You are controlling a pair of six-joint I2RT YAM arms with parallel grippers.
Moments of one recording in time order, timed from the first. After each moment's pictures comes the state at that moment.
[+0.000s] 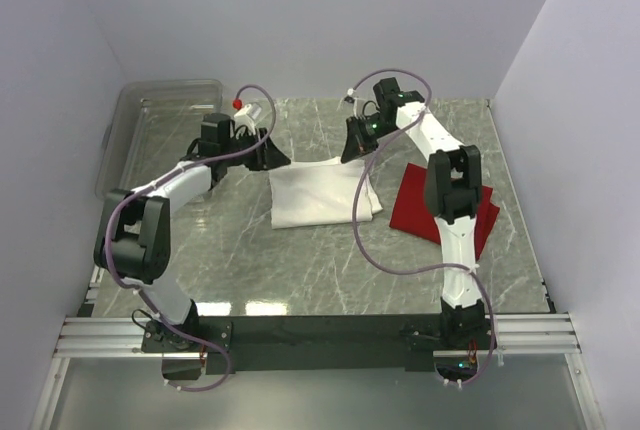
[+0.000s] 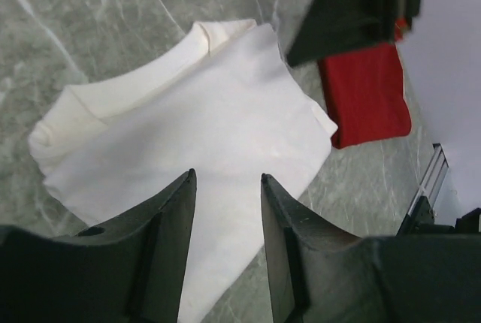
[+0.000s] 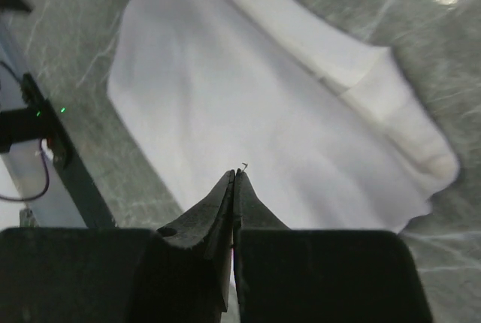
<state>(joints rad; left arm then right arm) -0.21 1.70 1.08 0.10 0.68 -0.39 0.26 2.29 2.04 -0.98 -0.82 -0.16</state>
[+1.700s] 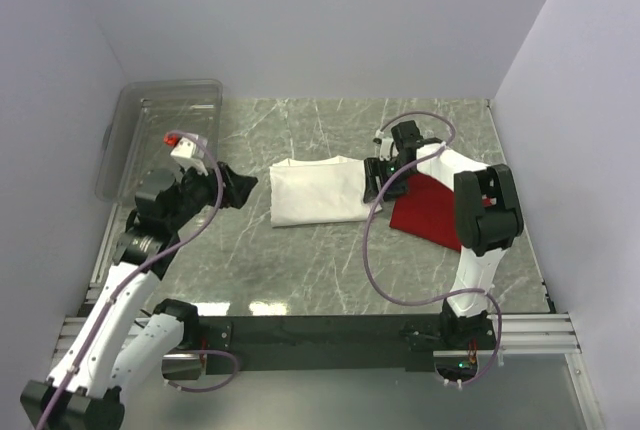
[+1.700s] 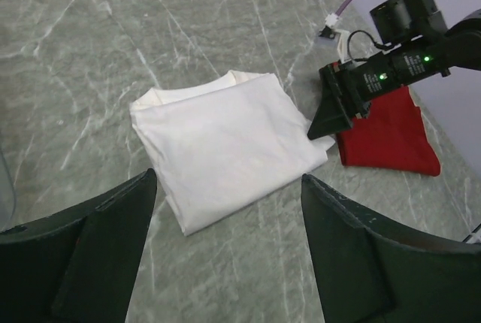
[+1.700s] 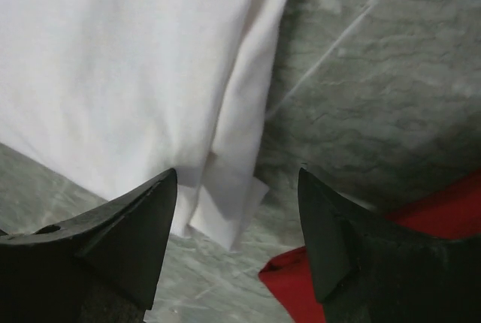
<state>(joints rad) -0.25 0.78 0.75 -0.14 0.31 -0.34 0.22 1.93 1.30 -0.63 -0.39 0.04</state>
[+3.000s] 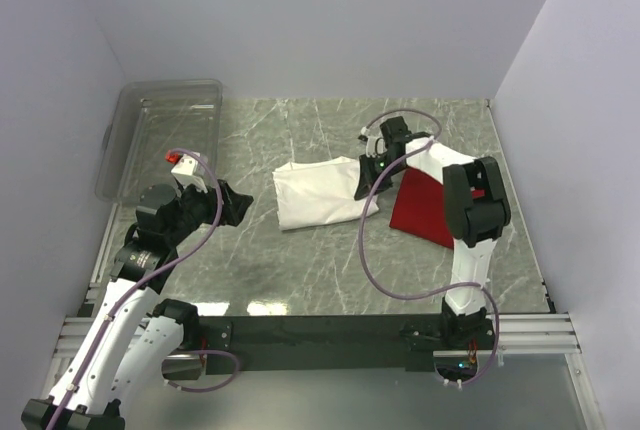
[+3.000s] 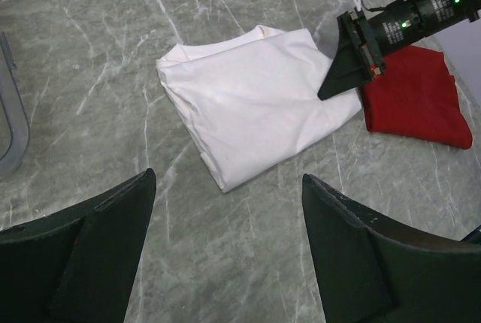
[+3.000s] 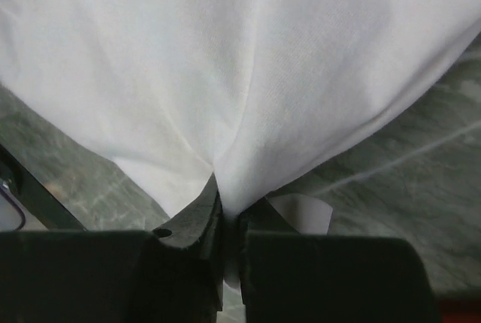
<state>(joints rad) -0.25 0.63 0.65 -0.29 0.26 -0.30 0.28 2.01 1.39 -0.61 -0.55 0.07</state>
